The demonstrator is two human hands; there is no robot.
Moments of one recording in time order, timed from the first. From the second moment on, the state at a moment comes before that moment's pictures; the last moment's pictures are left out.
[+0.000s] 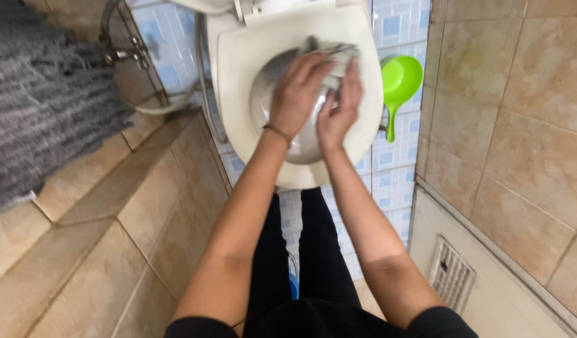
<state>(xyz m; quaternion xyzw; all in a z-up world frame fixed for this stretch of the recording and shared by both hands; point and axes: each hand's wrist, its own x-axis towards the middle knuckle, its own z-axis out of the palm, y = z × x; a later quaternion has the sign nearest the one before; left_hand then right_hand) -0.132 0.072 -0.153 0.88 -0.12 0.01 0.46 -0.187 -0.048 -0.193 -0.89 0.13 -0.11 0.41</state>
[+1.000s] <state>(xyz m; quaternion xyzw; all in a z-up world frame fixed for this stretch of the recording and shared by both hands) -0.311 0.221 -0.215 0.87 0.29 0.05 0.39 -0.221 0.115 -0.203 -0.91 -0.25 0.23 0.24</state>
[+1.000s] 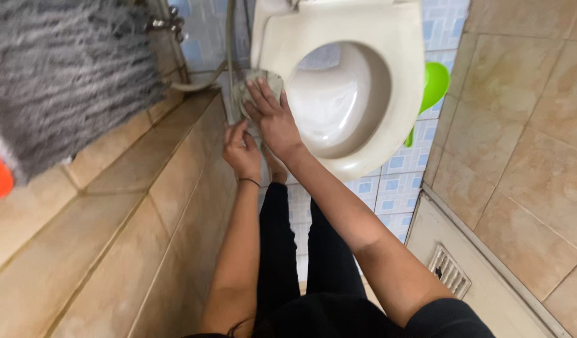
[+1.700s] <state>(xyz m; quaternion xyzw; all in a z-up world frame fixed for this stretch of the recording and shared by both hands) -0.509 0.043 -0.193 0.76 0.39 -0.11 0.50 -0.415 -0.067 -0.167 -0.89 -0.21 0.33 0.25</state>
